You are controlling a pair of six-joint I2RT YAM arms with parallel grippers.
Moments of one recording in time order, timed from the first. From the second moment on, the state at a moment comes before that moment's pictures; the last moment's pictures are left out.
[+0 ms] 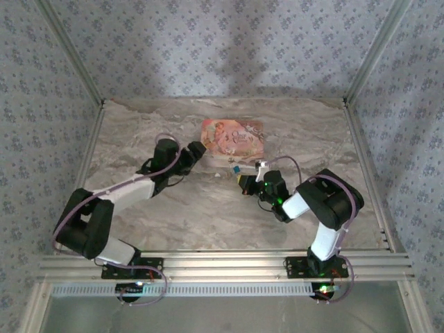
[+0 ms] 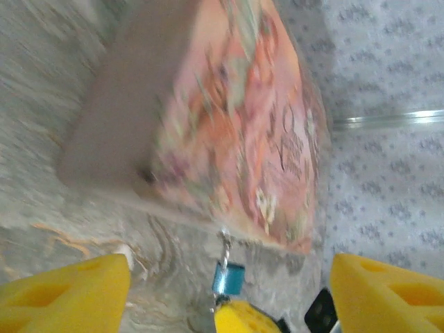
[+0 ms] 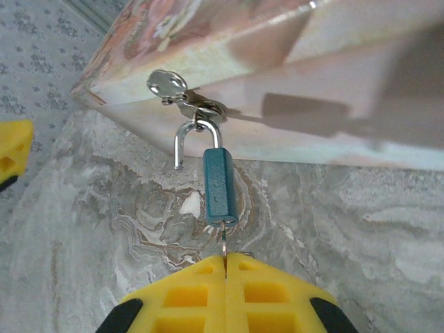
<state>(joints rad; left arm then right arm) -0.46 1.46 0.75 0.21 0.22 -1.15 0.58 1.78 0.38 1.04 -0.18 0.68</state>
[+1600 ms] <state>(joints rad) -0.34 1.84 1.04 0.09 0.46 -0.77 0.42 1.56 0.34 0.90 -0.34 0.62</state>
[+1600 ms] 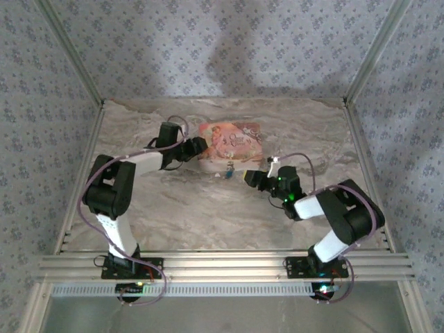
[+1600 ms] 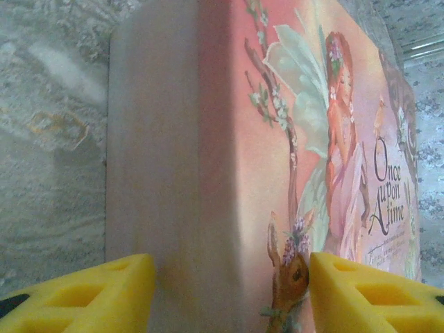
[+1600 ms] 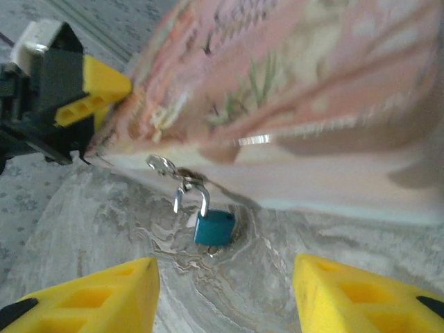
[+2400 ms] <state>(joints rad) -0.37 1.67 0.85 0.12 0.35 -0.83 0.33 1.77 0.50 0.96 -0.65 0.53</state>
